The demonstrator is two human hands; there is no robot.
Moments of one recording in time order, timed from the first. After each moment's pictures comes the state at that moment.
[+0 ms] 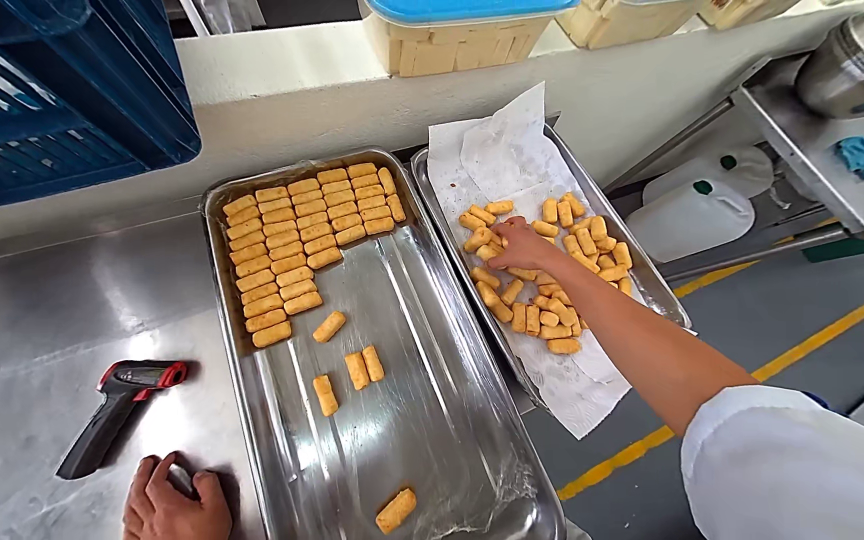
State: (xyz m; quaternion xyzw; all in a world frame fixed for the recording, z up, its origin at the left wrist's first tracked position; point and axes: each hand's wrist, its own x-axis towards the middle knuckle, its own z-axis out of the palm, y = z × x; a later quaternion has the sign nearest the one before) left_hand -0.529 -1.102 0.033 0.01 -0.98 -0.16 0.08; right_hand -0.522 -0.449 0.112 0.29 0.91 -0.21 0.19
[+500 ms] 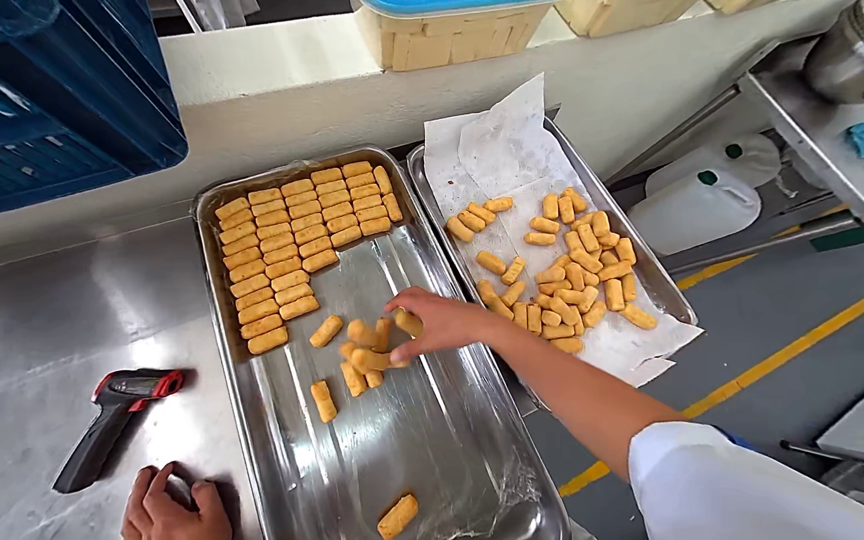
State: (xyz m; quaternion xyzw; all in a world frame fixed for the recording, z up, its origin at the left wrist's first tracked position) left_hand -0.530 -1.105 0.030 0.01 -0.98 -0.17 0.08; right_hand -0.532 -0.634 0.168 0.04 0.87 -0.42 0.27
